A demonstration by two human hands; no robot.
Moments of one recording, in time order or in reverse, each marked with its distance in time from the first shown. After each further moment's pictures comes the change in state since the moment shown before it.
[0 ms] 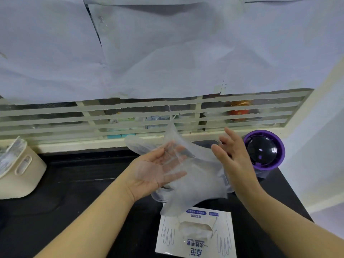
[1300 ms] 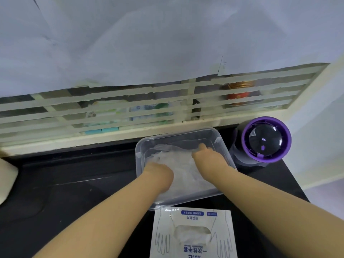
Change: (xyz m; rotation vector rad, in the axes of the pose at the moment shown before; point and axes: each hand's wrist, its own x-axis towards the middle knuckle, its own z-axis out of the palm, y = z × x) left_hand 0.111 -0.037 -0.035 2.673 -0.147 -0.515; right_hand 0.074 0.072 0.037 -1.408 -0.637 0.159
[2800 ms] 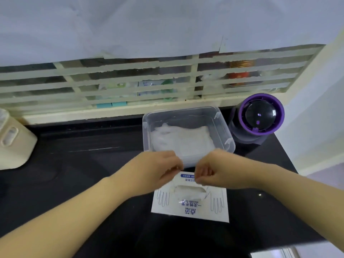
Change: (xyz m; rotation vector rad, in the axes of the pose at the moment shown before) left_hand -0.127 0.013 0.045 -0.476 0.817 0.431; right_hand -0.127 0.008 -0.005 0.420 -0.068 -0.498
